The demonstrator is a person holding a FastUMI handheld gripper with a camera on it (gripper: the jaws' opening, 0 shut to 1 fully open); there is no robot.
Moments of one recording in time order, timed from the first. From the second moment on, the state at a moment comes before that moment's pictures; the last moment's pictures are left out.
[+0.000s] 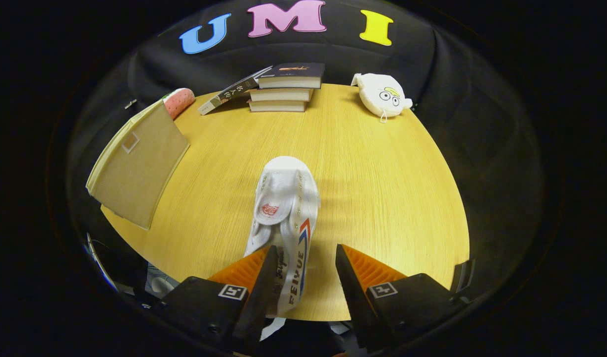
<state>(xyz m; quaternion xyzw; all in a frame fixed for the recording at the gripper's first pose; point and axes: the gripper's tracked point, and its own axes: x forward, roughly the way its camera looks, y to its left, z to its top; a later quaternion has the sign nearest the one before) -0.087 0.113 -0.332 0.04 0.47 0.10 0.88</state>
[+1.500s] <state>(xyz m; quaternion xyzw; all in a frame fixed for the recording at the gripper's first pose) -0.036 0.125 -0.216 0.20 0.41 0.03 0.89</state>
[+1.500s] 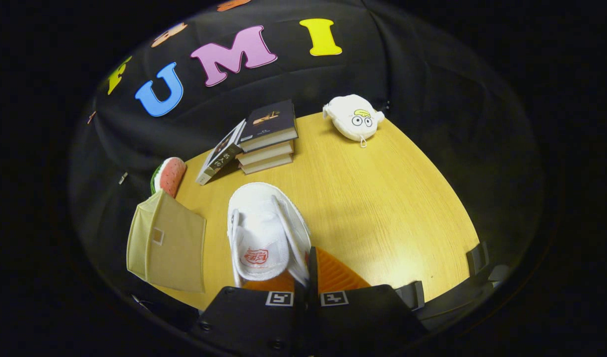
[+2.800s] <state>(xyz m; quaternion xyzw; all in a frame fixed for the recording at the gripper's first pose) -0.003 0.448 -0.128 0.20 0.49 0.04 0.85</state>
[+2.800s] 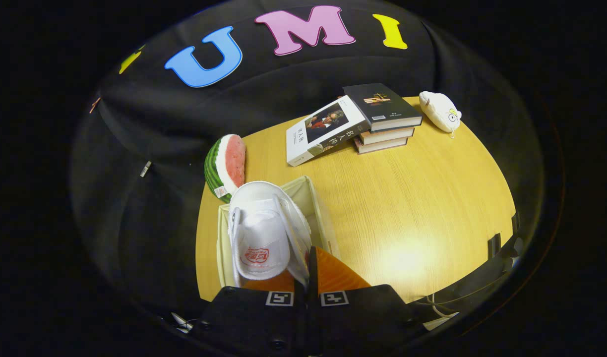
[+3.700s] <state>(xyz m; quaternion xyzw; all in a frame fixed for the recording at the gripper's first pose) -0.017 0.463 -0.137 0.15 0.43 0.07 0.89</state>
